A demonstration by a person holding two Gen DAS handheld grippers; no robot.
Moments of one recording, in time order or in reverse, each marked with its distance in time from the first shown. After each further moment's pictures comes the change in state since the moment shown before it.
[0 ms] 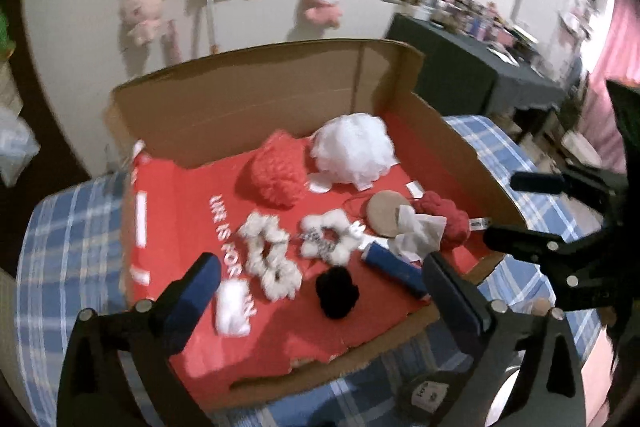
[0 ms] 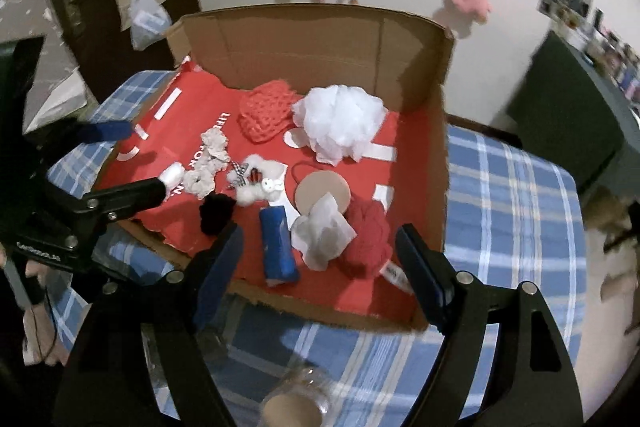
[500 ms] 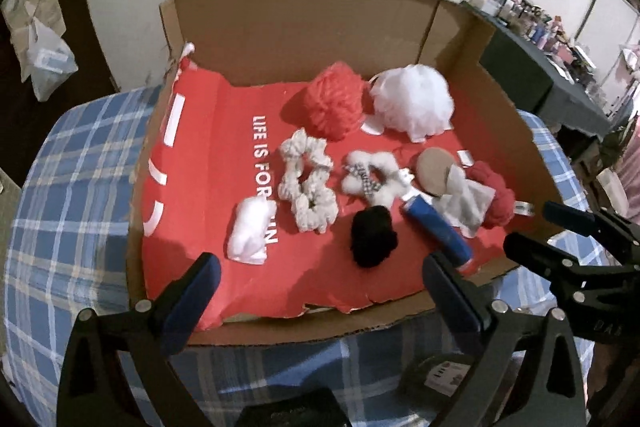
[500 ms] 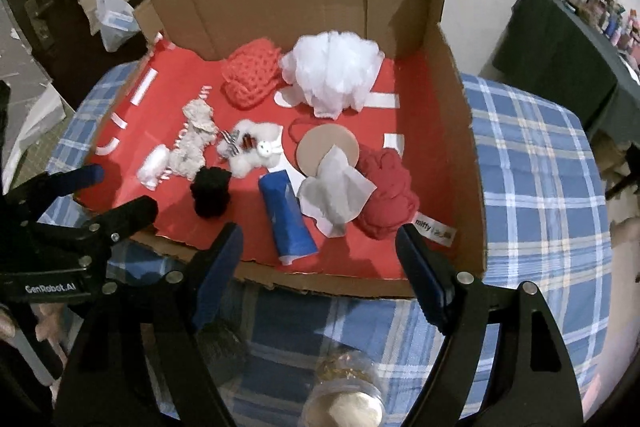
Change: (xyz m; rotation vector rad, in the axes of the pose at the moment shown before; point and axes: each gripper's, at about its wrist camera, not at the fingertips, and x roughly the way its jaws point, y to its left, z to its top) left arm 0.012 0.015 -0.039 -0.233 0.118 0.124; right arm 0.037 0.013 -0.017 0.121 0.106 -0.039
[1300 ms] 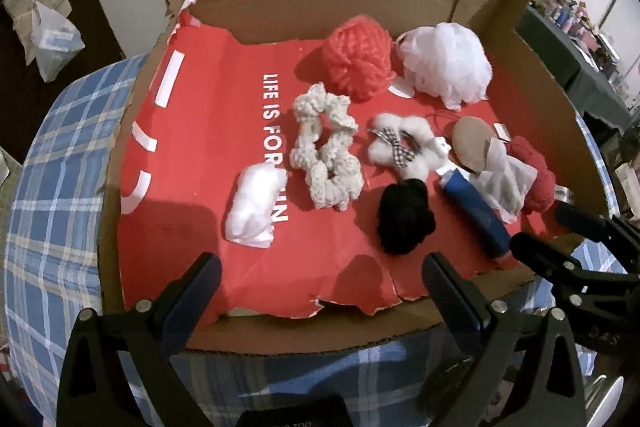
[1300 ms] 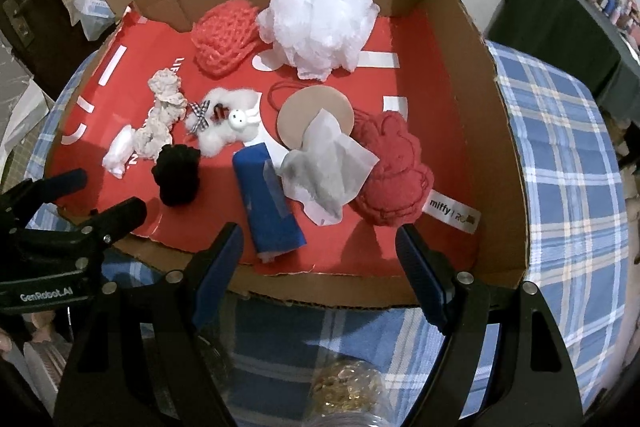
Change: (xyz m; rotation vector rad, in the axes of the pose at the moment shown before) left arm 0.036 0.004 -0.008 -0.023 0.110 0.069; right arm 0.038 -0.008 -0.003 0.044 0.083 -0.013
